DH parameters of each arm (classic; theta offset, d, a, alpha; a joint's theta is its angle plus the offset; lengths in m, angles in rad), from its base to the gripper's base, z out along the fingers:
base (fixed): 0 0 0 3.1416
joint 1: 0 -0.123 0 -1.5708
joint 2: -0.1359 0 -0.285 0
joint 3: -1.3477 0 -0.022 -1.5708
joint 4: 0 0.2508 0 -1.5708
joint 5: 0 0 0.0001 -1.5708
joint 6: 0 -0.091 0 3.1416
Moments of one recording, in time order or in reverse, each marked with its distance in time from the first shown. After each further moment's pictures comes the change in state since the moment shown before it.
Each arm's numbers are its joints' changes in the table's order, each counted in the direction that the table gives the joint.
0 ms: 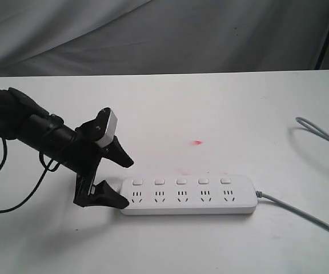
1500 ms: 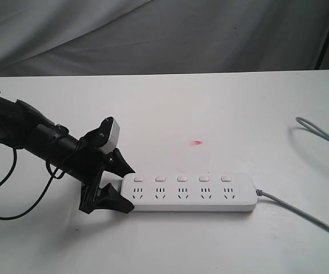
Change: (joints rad) left arm 0.000 -0.071 0.000 -0.051 0.020 -0.007; right arm 0.000 0.000 0.000 0.000 0.000 0.000
